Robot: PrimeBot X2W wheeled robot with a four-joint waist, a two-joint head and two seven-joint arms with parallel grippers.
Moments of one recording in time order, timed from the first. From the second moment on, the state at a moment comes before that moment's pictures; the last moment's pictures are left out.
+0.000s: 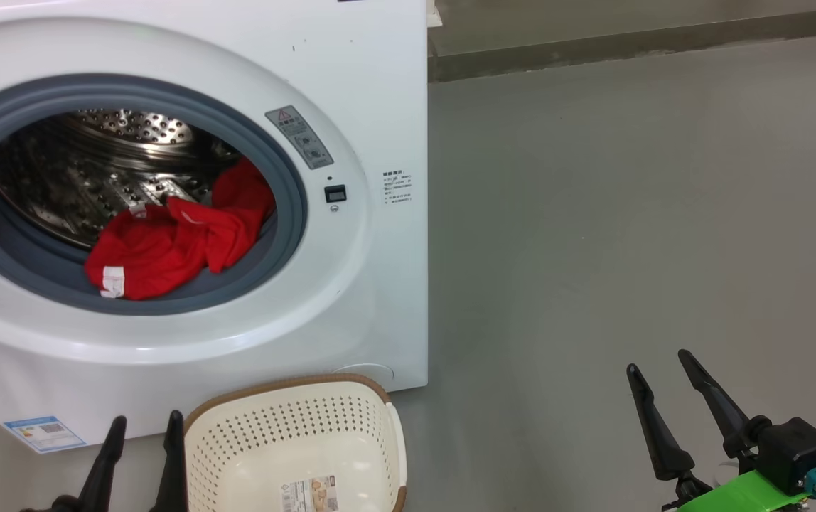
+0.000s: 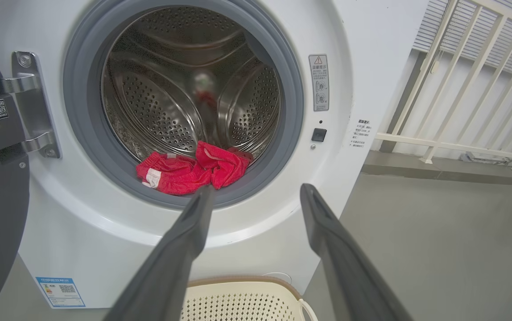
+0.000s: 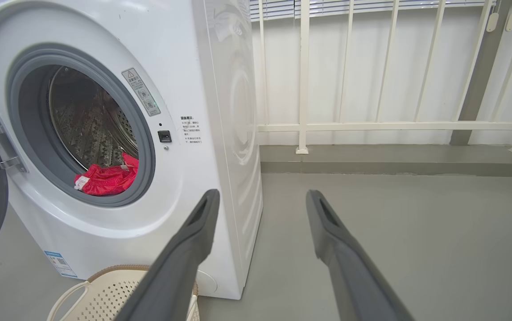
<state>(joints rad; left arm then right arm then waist) 0.07 0.08 0.09 0.14 -0.32 -0.12 -0.25 0.06 -0.15 0.08 0.12 0.32 0.13 -0.26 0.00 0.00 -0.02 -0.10</state>
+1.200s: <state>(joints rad) -0.50 0.04 0.08 0.33 -0.27 -0.05 -0.25 -0.17 -0.16 0.10 0.05 0.31 0.13 -0.26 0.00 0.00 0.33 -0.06</state>
